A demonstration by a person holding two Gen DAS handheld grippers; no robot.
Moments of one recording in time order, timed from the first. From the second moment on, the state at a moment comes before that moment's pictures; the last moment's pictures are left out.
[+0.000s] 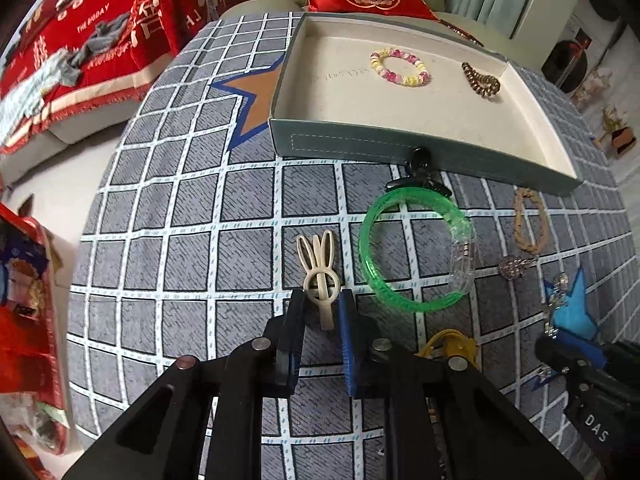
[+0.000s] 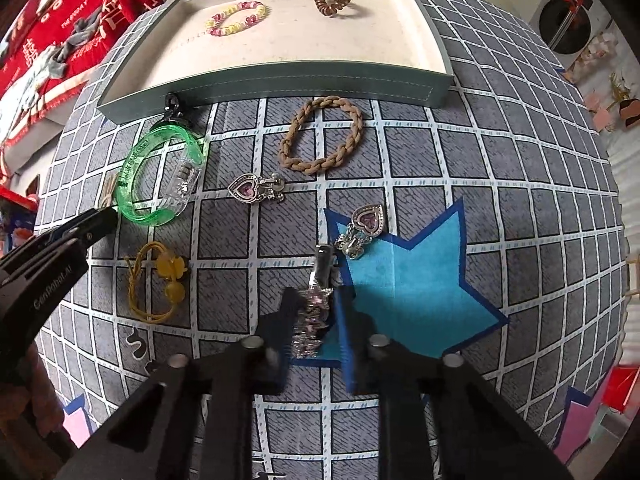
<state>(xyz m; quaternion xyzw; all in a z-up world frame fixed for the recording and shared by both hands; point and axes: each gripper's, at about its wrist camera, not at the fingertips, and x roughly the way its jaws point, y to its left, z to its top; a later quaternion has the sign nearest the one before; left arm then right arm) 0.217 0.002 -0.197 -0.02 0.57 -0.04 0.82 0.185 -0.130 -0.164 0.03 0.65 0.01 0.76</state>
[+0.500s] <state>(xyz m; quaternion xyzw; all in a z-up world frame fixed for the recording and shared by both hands) 0.194 0.026 -0.169 -0.04 0.55 -0.07 0.83 0.164 -0.188 -0.132 0.15 0.62 0.08 0.76</state>
